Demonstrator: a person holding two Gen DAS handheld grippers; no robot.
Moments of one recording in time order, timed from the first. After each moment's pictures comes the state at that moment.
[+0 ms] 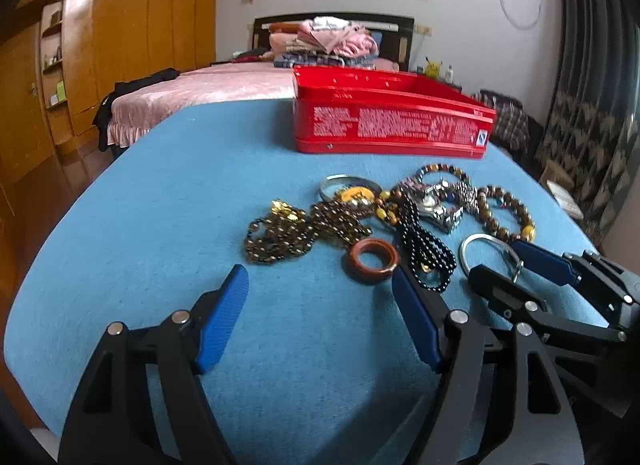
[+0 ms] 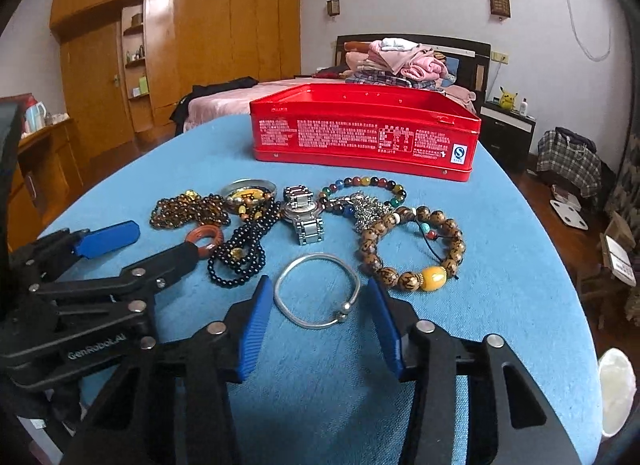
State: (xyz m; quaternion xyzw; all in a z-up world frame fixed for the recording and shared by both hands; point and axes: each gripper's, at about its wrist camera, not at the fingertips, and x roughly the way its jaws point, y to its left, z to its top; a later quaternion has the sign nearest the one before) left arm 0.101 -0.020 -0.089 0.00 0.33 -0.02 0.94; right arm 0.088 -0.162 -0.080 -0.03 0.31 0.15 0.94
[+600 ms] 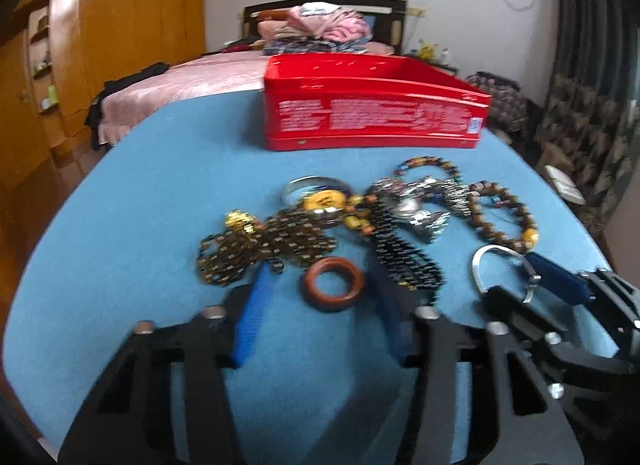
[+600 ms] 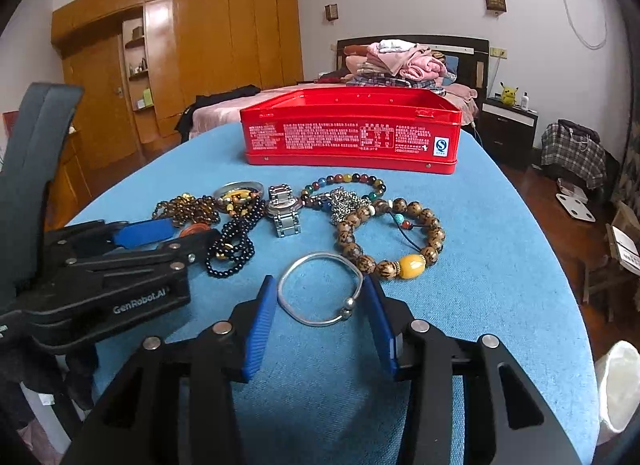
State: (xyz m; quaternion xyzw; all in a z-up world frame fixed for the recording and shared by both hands) left arm 0.120 -0.044 -0.086 0.00 0.35 -0.04 0.94; right arm 0.086 -0.186 -0.082 -0.01 0.30 0.16 0.94
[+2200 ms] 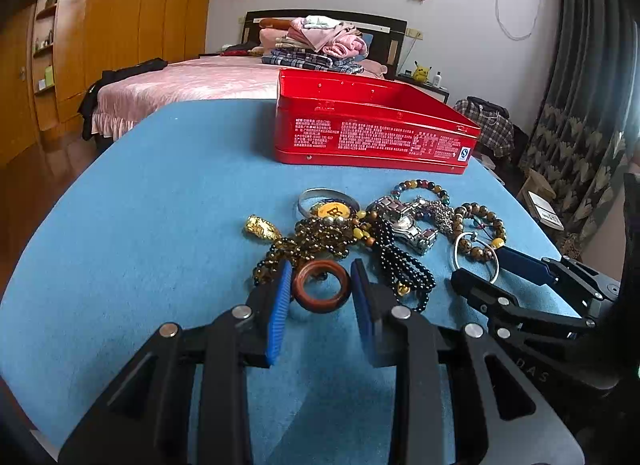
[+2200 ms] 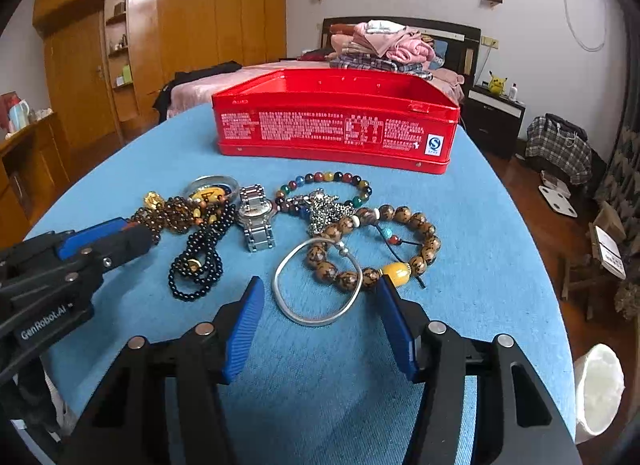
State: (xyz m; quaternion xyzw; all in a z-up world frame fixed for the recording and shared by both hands) left arm 0.108 -0.017 -0.074 -0.04 0.33 -0.06 0.94; right arm 0.119 -0.177 -0.080 -0.03 0.34 0.12 0.93
